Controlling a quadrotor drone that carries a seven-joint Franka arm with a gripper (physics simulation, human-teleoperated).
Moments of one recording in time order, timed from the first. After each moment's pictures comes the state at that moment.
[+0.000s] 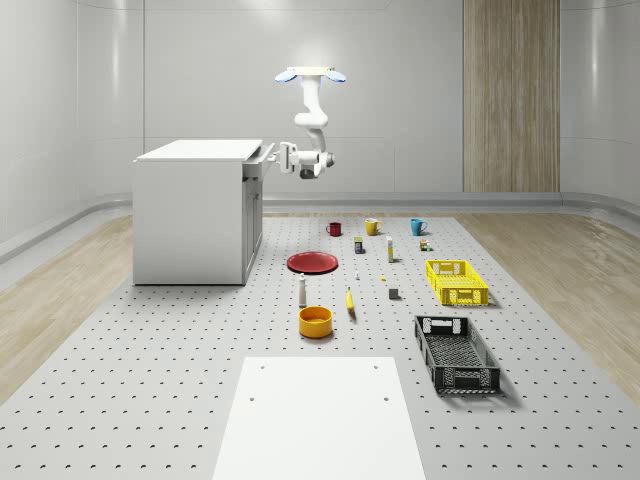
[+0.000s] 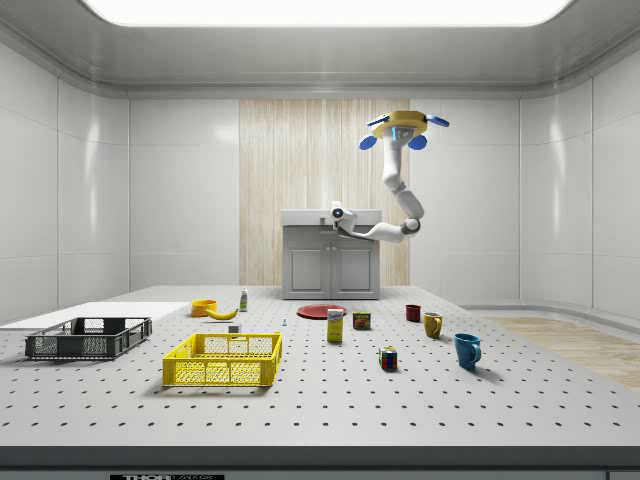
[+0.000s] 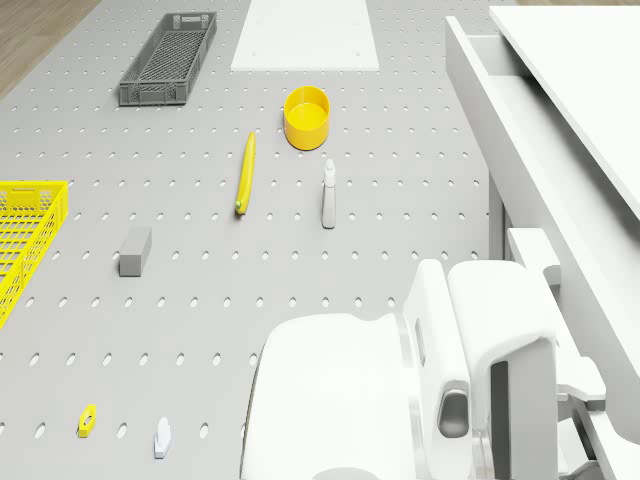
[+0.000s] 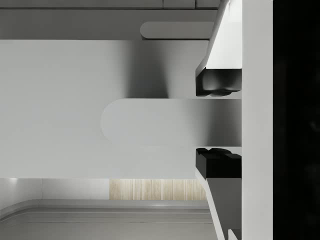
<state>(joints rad) 0.42 -0.61 -0.28 -2.53 1.48 1.81 0.40</state>
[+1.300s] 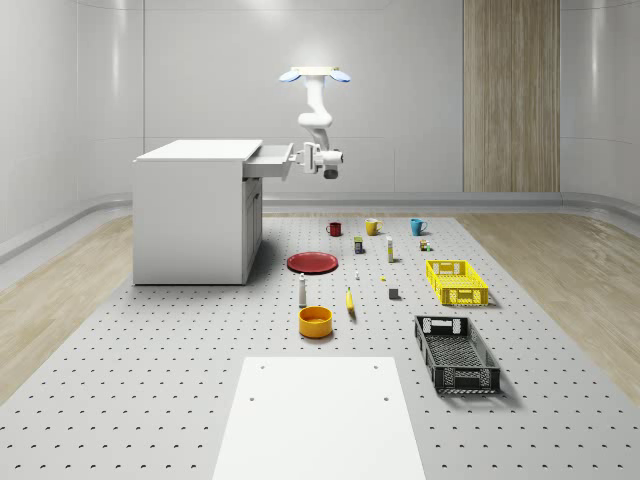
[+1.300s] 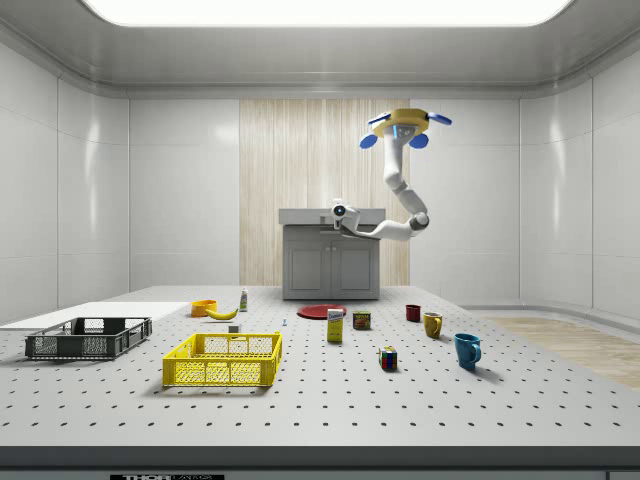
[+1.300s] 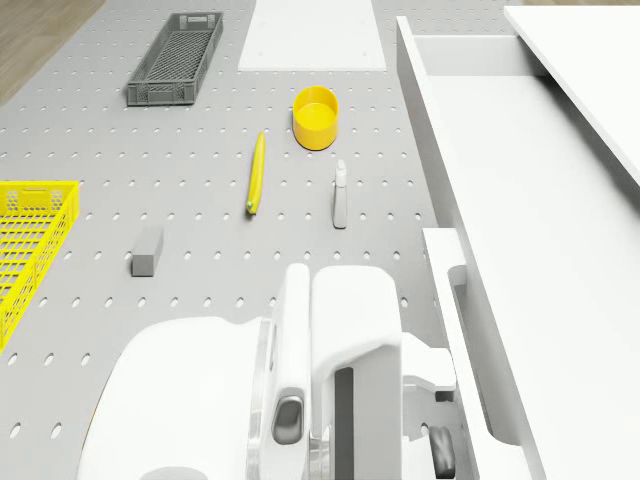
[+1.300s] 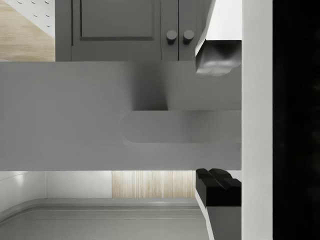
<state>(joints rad) 0.39 -0.64 -0.57 -2.49 1.23 1.60 0.45</state>
